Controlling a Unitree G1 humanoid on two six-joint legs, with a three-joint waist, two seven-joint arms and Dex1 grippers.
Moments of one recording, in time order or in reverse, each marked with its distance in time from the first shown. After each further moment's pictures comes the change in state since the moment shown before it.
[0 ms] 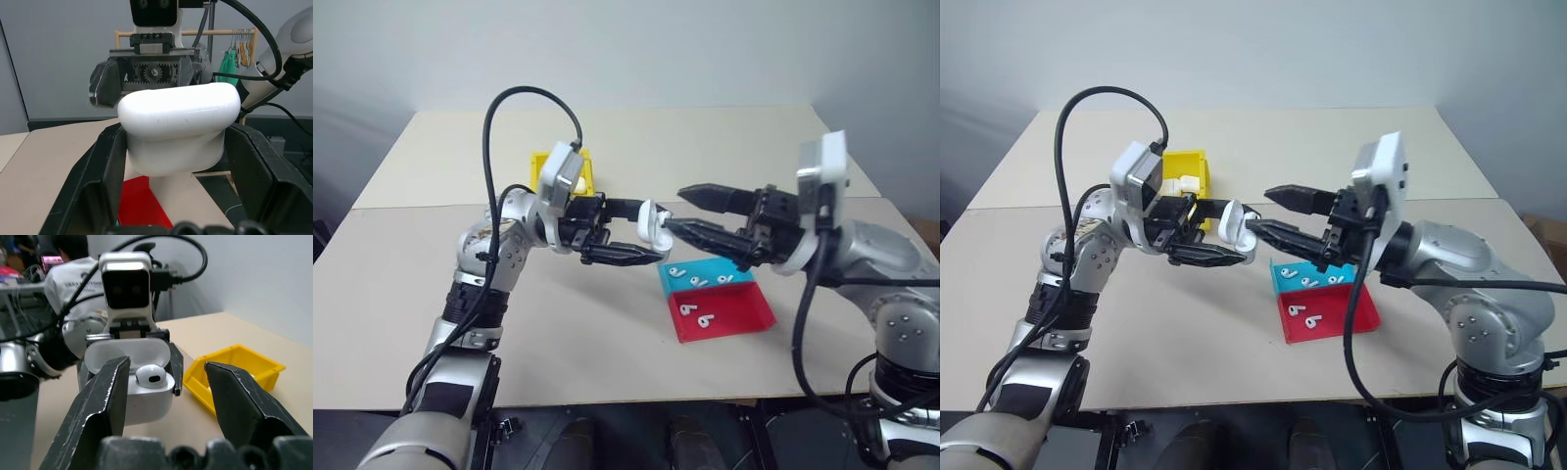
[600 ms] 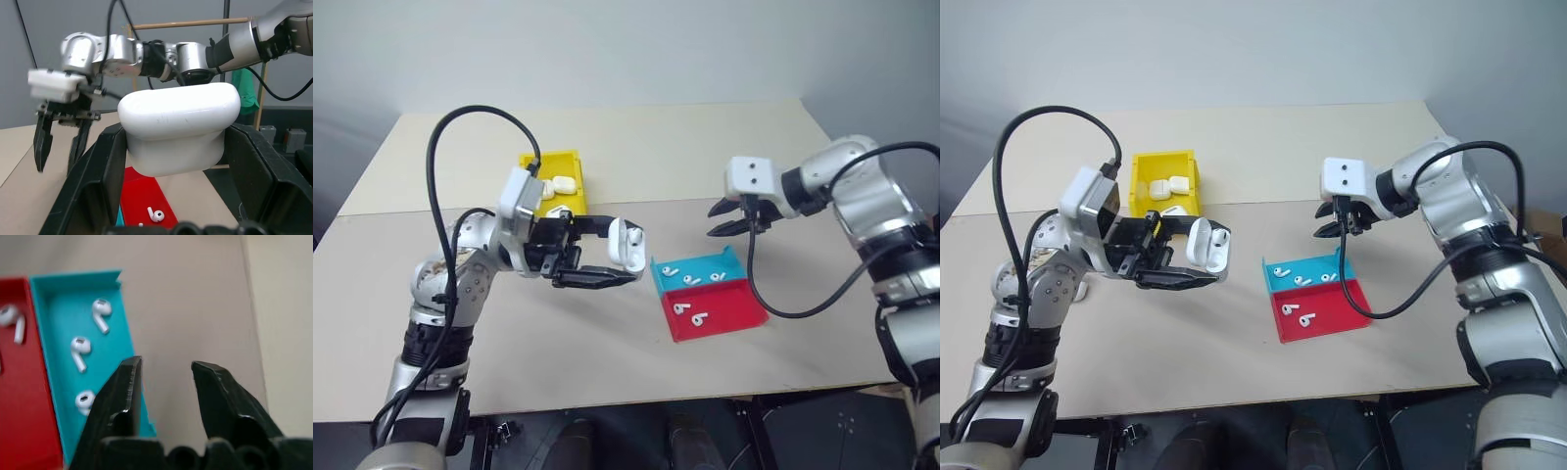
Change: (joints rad) left arm 0.225 0.110 0.098 -0.309 -0.072 0.035 0.109; right arm -0.631 -0.107 0.725 1.164 -1.007 -0.826 0.708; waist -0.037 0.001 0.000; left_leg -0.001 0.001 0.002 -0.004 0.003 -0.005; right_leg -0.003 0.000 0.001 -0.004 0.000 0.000
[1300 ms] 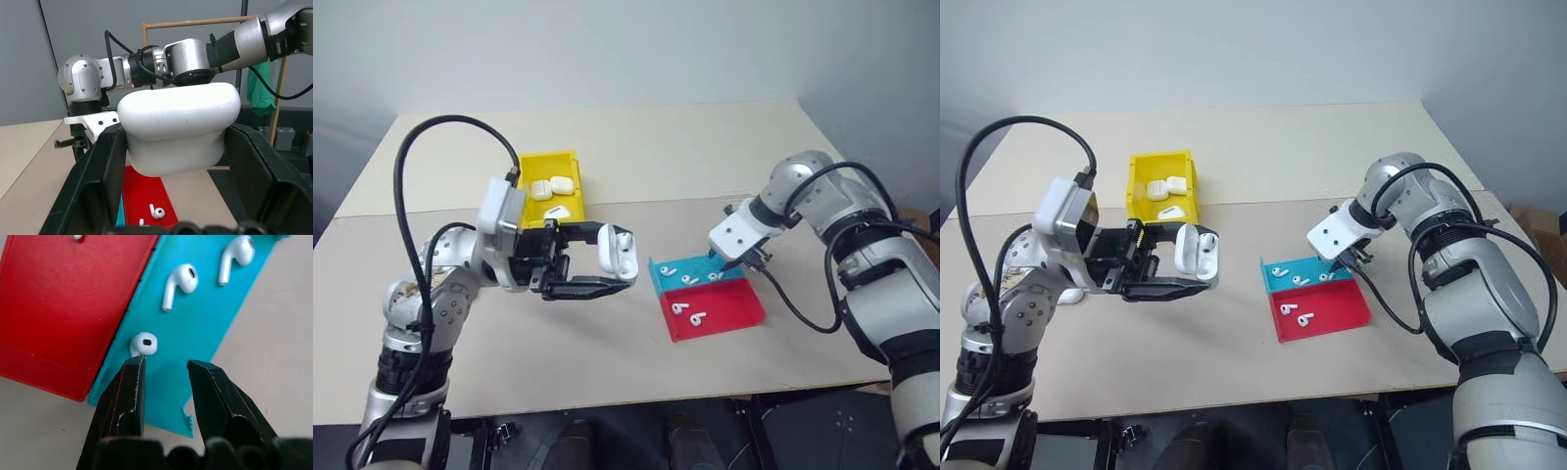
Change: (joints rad) left arm 0.096 0.071 0.046 -0.139 -0.063 0.020 0.104; right arm -0.087 0.122 0.149 0.381 -0.229 -0.718 0.116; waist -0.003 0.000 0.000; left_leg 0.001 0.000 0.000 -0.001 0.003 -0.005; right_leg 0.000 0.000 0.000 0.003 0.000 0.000
